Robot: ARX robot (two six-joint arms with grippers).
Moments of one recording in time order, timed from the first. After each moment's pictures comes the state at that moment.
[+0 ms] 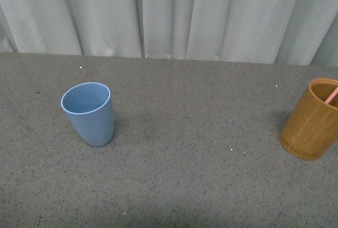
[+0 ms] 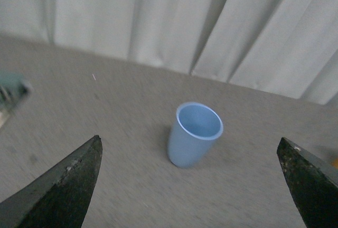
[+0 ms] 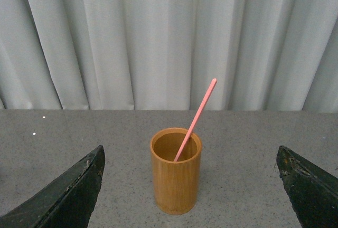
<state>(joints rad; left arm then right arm) 0.02 0.05 0.03 -0.09 0.07 -0.24 0.00 0.00 0.00 0.00 0.00 0.00</state>
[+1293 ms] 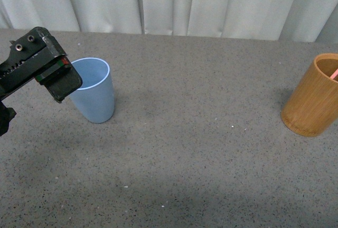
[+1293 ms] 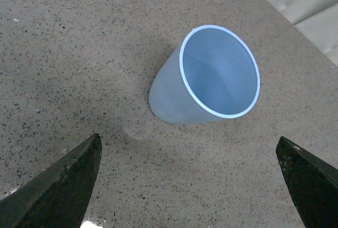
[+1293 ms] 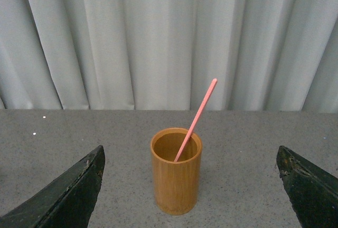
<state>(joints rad) -0.40 1.48 0.41 0.44 -0.38 -0.80 0.00 0.00 0.00 0.00 0.00 0.00</state>
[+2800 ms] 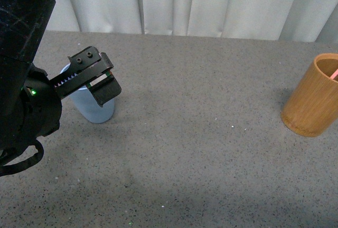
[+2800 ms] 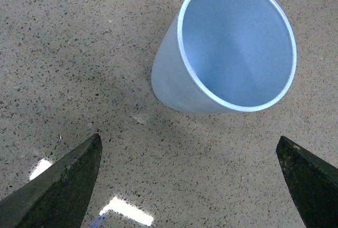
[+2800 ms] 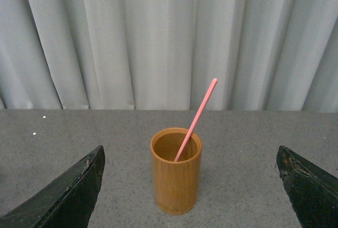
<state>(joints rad) -0.45 1.68 0.60 0.29 -0.42 -0.89 0.00 0.00 0.00 0.00 0.00 0.00</state>
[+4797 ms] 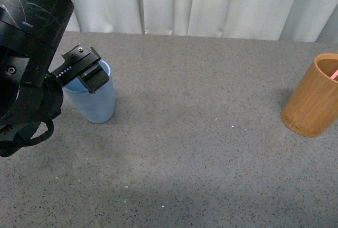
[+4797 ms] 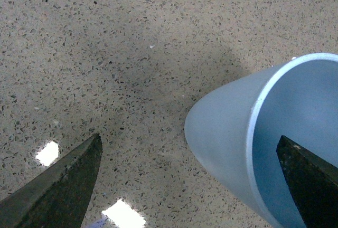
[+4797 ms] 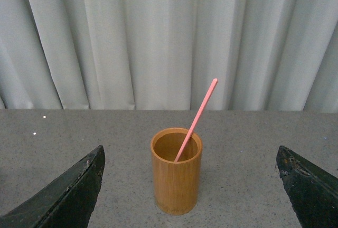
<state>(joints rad) -0.36 1.85 0.75 0.21 -0.46 -1.00 0.00 0.00 0.00 0.00 0.00 0.00</state>
